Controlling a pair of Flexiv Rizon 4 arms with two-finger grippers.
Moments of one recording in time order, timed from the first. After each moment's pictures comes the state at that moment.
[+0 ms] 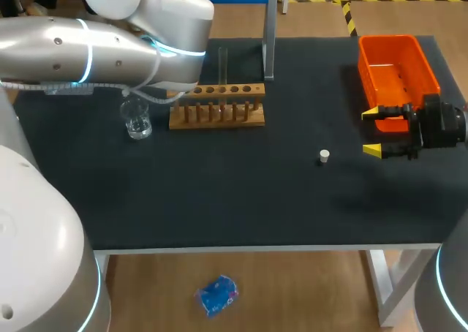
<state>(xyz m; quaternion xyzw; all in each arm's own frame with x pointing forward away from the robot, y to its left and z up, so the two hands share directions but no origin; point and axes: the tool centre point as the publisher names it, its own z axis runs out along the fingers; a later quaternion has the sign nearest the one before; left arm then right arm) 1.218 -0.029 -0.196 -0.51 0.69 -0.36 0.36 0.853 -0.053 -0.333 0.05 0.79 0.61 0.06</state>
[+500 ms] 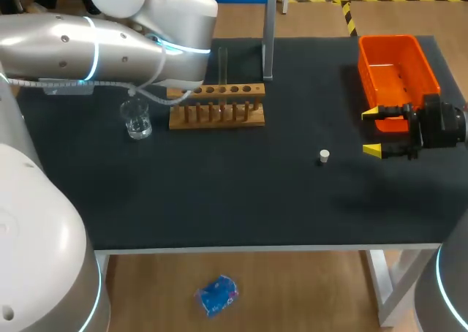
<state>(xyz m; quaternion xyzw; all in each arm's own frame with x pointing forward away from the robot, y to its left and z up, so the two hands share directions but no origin) 1.215 -0.028 -0.211 -0.52 0.70 -0.34 0.35 0.853 -0.053 -0.333 0.05 0.79 0.61 0.06</state>
